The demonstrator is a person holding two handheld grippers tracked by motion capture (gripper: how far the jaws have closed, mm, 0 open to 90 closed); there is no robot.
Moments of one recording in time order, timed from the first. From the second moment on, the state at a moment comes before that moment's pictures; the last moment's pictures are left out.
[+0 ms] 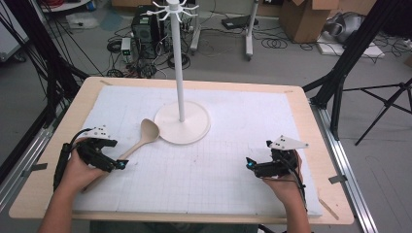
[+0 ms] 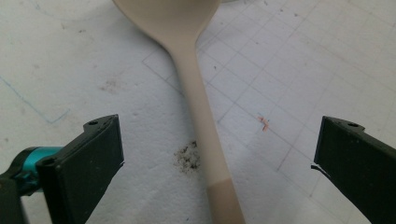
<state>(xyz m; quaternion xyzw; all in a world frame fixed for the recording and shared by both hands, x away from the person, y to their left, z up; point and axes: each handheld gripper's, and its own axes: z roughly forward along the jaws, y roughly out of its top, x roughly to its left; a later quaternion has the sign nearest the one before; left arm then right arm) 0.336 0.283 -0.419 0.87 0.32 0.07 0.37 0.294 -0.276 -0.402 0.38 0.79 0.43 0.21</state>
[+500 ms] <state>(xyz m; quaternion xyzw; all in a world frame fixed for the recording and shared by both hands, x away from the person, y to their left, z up) 0.338 0.278 -0.421 0.89 0.33 0.07 0.31 0.295 -0.277 -0.404 0.38 0.79 0.43 0.21</state>
